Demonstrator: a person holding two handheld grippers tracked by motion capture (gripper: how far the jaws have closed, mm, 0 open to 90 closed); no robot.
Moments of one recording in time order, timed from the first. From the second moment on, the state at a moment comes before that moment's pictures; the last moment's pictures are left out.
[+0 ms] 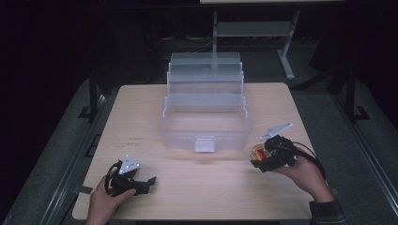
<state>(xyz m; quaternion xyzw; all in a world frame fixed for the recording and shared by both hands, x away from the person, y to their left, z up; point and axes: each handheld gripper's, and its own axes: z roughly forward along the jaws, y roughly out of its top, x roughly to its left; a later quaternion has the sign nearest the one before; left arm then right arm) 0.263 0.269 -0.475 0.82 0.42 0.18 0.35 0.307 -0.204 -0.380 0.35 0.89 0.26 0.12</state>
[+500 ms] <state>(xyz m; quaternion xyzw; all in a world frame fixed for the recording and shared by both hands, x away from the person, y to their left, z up) 0.263 0.269 -0.475 0.82 0.42 0.18 0.35 0.319 -0.205 -0.367 0.36 0.89 0.27 0.12</state>
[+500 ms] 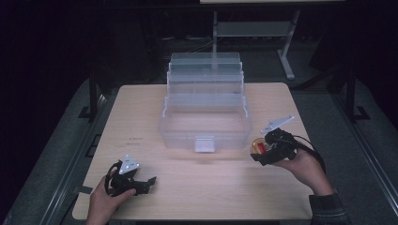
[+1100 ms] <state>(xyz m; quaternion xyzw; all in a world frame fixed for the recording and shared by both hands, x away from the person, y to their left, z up) 0.263 0.269 -0.475 0.82 0.42 0.18 0.35 0.337 -0.204 -0.353 0.36 0.88 0.27 0.13</state>
